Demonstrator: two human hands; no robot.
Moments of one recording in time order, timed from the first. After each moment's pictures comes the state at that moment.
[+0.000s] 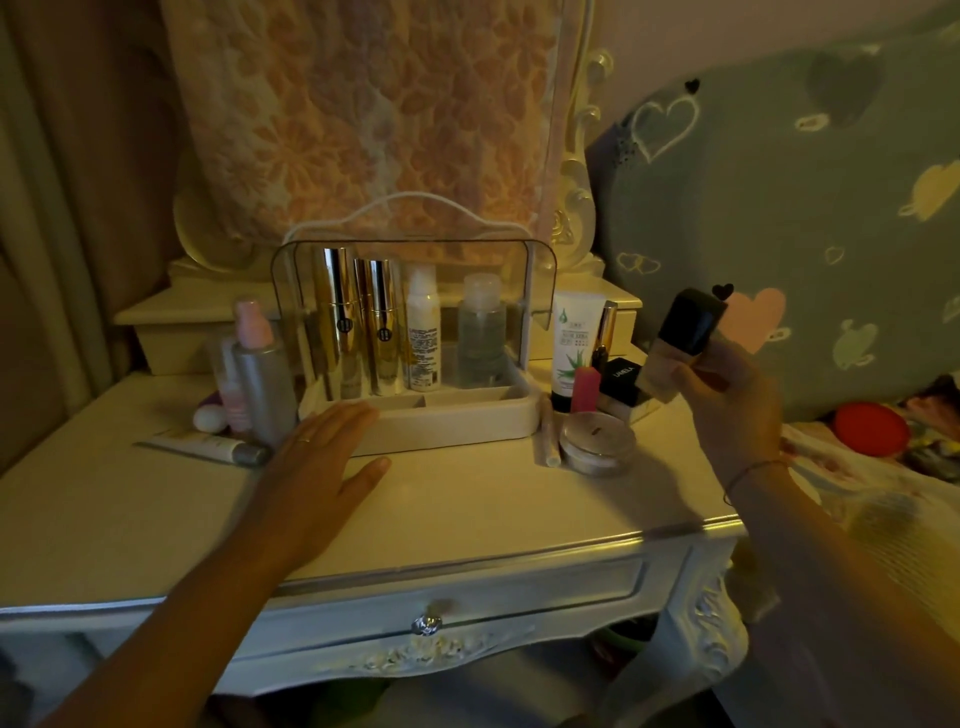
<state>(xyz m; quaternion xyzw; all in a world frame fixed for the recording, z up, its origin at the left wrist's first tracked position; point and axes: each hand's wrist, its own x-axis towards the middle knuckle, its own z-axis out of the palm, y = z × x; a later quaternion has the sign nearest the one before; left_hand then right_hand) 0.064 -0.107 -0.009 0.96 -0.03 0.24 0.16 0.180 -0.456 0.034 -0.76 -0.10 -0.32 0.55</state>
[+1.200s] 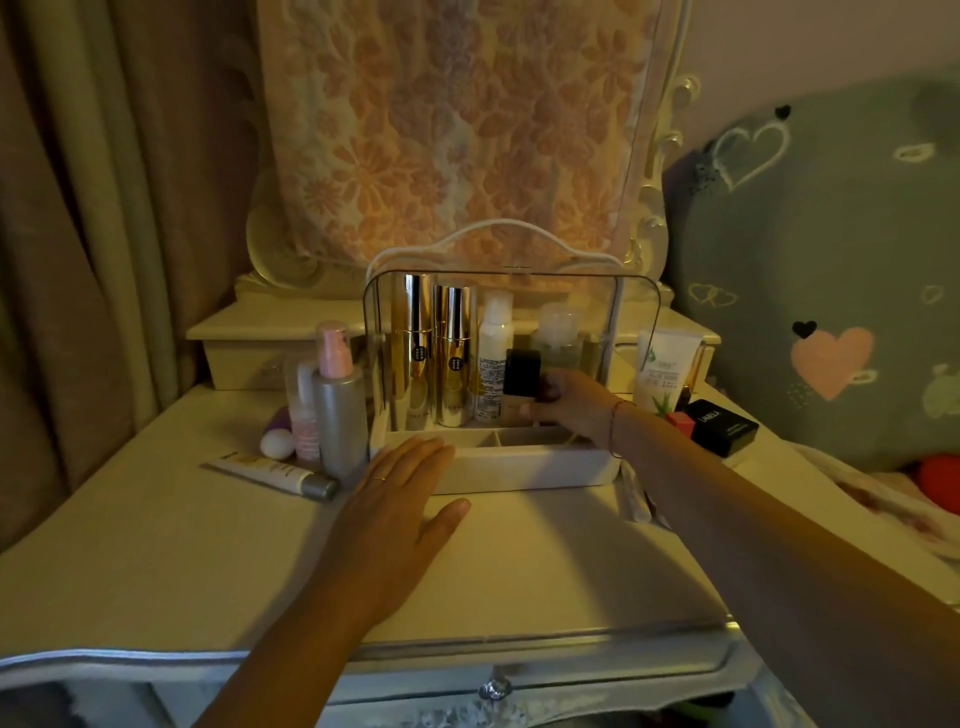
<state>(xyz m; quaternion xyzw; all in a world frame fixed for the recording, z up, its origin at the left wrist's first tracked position) 0.074 -0.097 -0.021 0.94 -0.06 0.28 0.18 0.262 -0.275 0.037 -0.87 -0.24 0.09 0.43</state>
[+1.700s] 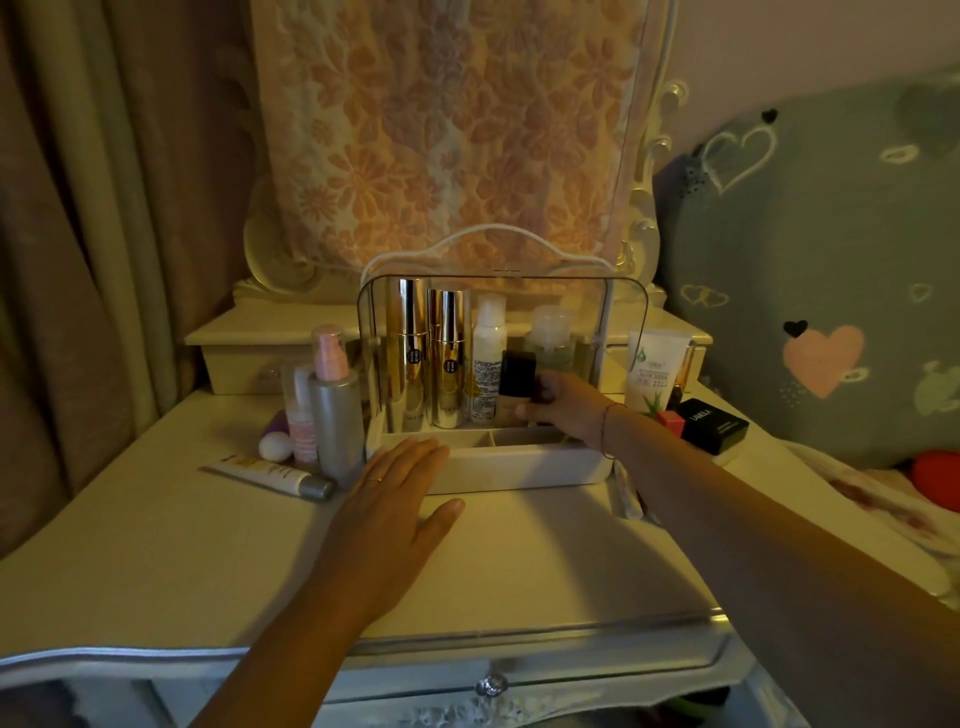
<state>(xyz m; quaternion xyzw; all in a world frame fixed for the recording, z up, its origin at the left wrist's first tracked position) 0.074 -0.098 -0.022 0.95 -0.06 0.27 0.17 0.260 -0.277 0.035 -0.87 -0.23 0.09 0.43</state>
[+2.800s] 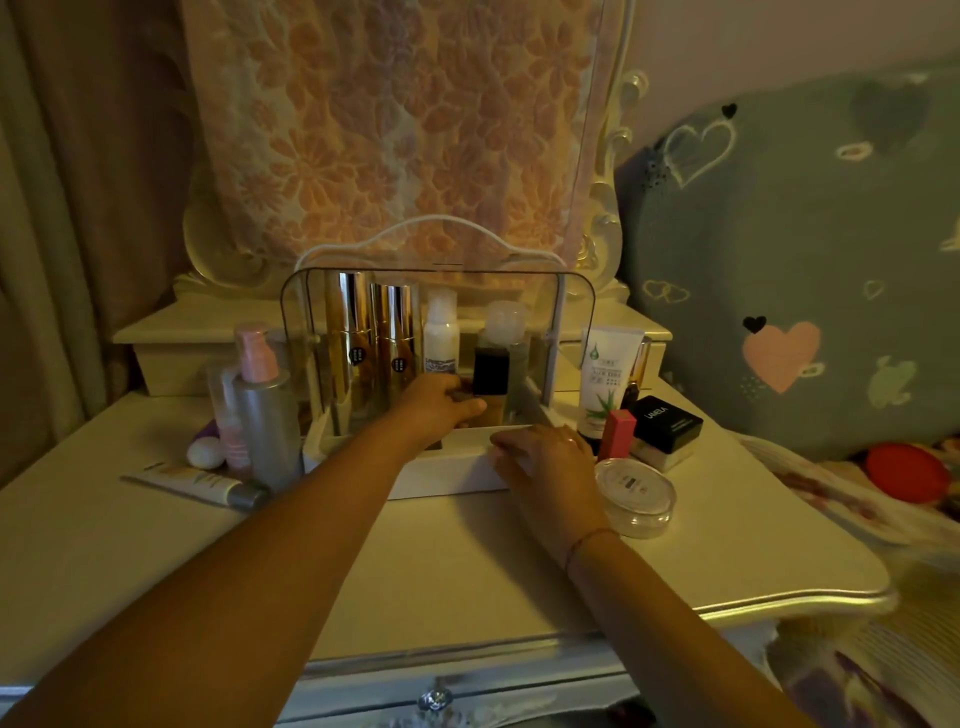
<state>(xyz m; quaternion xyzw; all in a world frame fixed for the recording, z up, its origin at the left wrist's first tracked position) 0.213 -0.147 0.033 0.86 0.04 0.07 0.50 0.172 -0.308 0.005 -0.90 -0.23 -0.18 0.32</state>
